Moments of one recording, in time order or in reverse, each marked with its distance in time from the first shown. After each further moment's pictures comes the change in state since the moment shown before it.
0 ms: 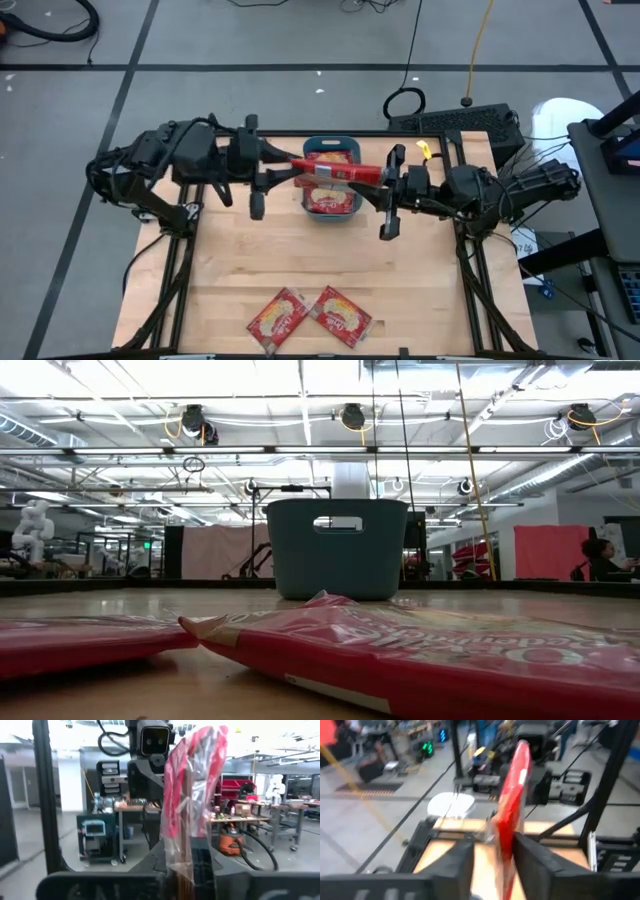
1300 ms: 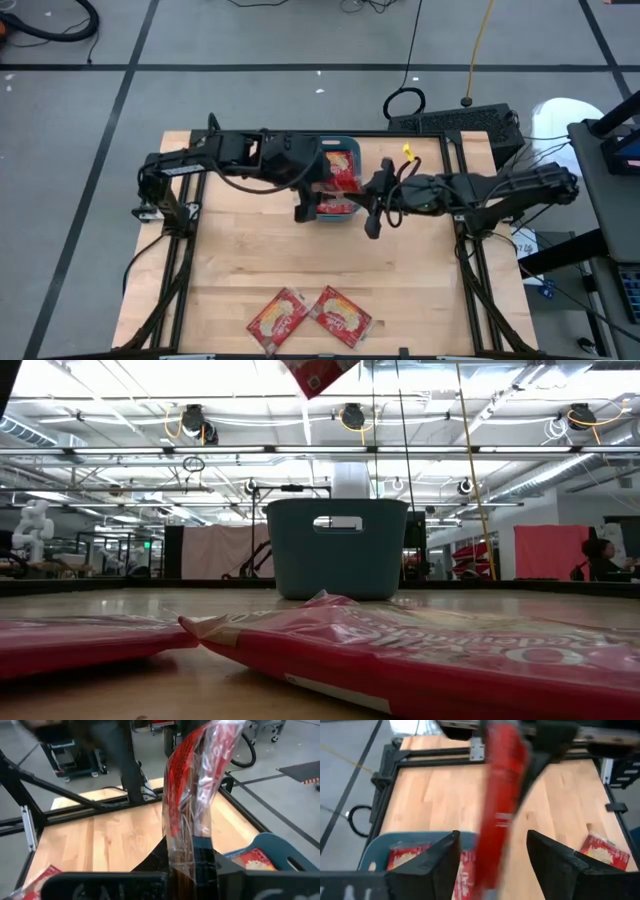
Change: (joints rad) left arm 0.181 0.283 0.057 -0.232 0.295 0.067; right arm -0.092 0.045 0.001 -0.563 -0.002 0.321
